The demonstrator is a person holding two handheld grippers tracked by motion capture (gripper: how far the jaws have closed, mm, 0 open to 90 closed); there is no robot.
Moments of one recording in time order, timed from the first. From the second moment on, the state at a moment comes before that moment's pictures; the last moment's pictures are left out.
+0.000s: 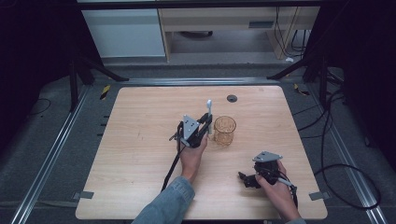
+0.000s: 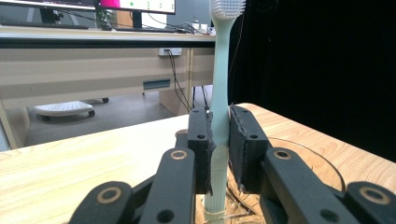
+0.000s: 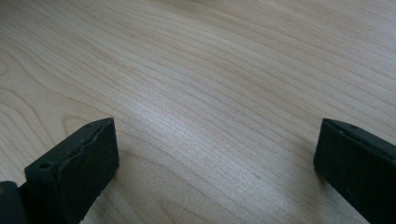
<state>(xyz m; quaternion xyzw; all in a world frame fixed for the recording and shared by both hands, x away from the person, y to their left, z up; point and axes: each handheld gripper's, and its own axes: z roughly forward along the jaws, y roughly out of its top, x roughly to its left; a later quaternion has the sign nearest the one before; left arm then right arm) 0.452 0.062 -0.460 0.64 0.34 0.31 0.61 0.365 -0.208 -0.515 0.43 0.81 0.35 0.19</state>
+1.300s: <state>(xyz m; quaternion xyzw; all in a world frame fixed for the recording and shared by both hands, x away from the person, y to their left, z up) 0.449 0.060 -0.476 0.65 0.34 0.31 0.61 0.365 -0.208 -0.515 0.43 0.81 0.35 0.19</state>
